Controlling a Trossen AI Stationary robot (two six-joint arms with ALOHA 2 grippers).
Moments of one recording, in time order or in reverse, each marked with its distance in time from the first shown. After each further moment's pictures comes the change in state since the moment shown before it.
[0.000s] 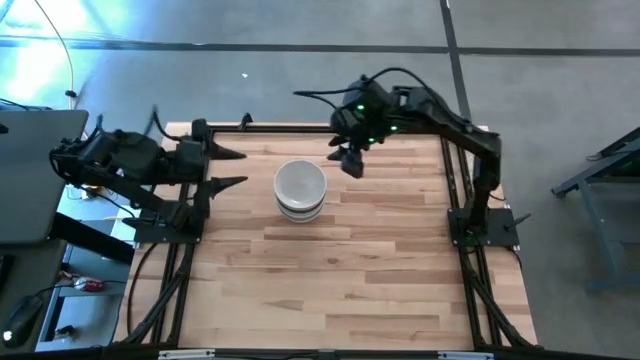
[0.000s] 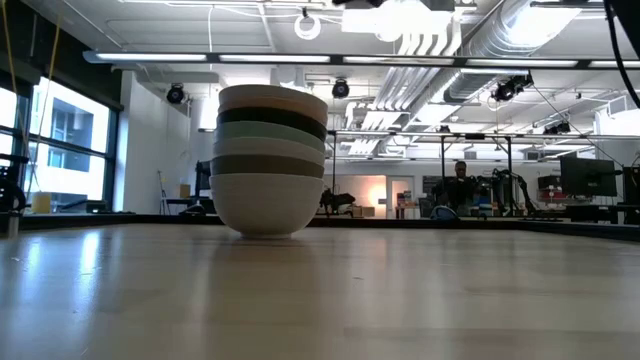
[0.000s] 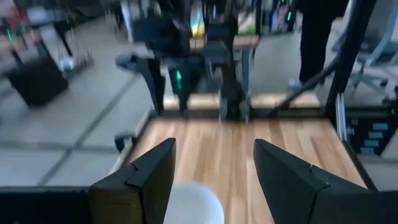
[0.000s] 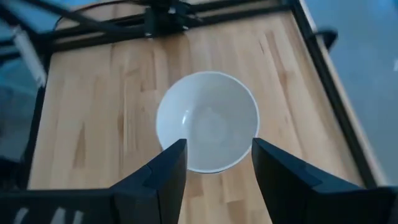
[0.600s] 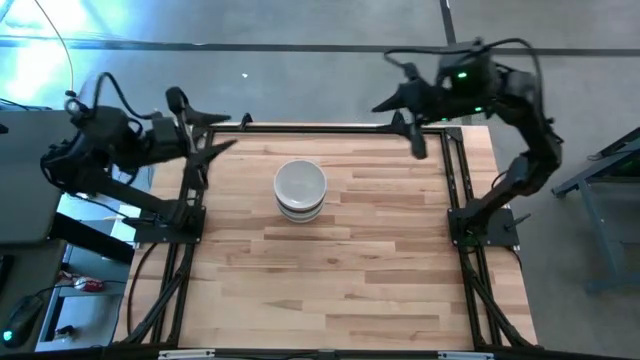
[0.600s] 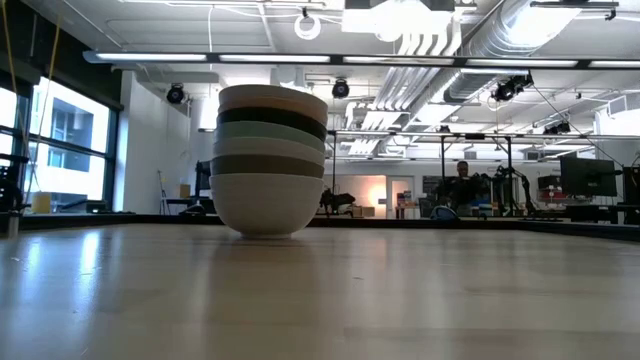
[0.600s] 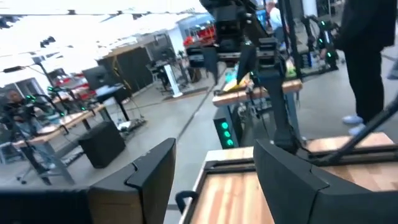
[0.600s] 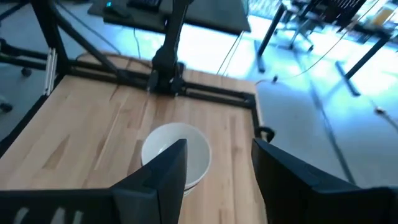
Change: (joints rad) left arm 0.153 -0.058 0.000 0.250 0.020 0.346; right arm -0.073 -0.305 0.000 0.040 -0.059 -0.325
